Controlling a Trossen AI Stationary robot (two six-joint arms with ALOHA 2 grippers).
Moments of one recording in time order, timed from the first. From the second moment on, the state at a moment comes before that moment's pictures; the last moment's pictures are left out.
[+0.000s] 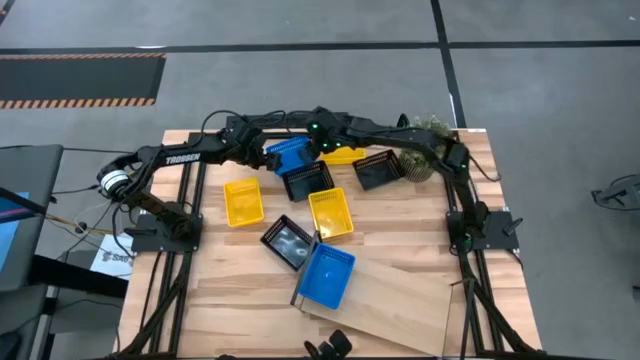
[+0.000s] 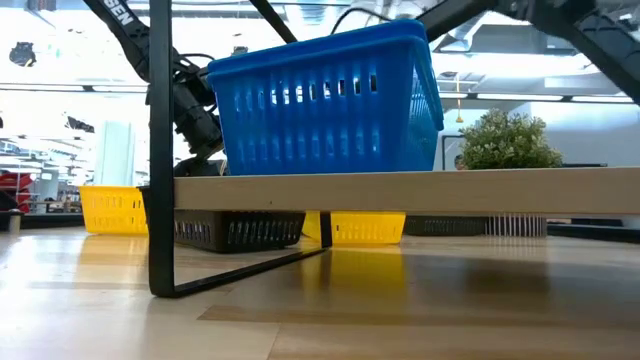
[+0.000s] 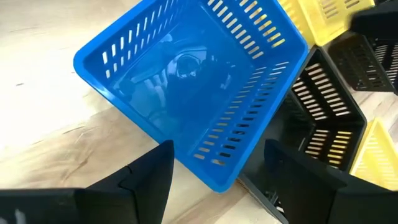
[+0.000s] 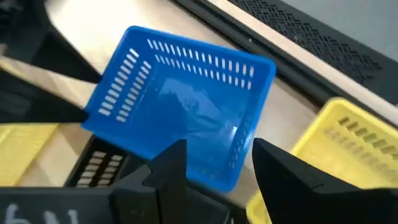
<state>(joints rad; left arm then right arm) 0.76 1.48 0.80 -0.23 0.27 -0.52 -0.45 2.15 1.80 -0.51 0.06 0.38</state>
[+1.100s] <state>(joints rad) 0.76 1.48 0.80 -0.22 0.27 -0.50 -0.46 2.38 2.14 -0.89 0.08 0.38</state>
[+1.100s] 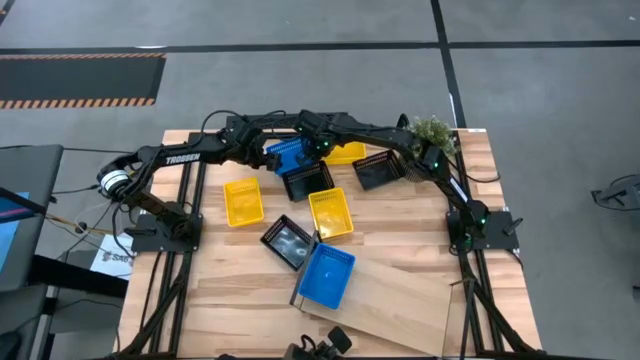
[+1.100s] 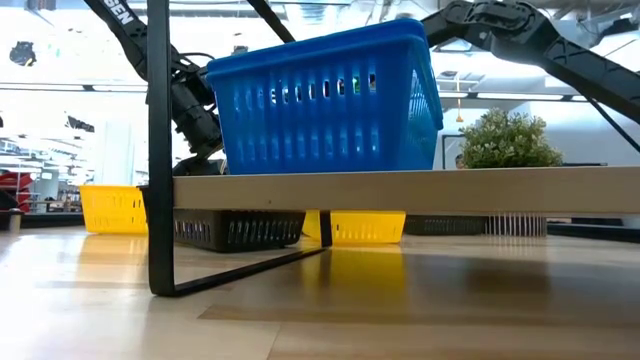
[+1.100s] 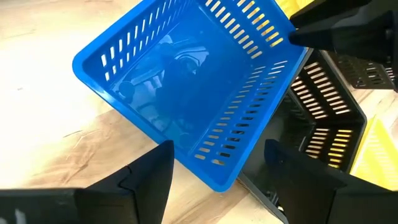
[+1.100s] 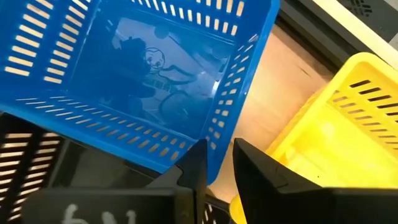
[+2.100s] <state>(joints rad) 0.76 1.48 0.80 -0.22 0.26 -0.48 -0.47 2.41 2.13 -0.90 0.06 0.29</state>
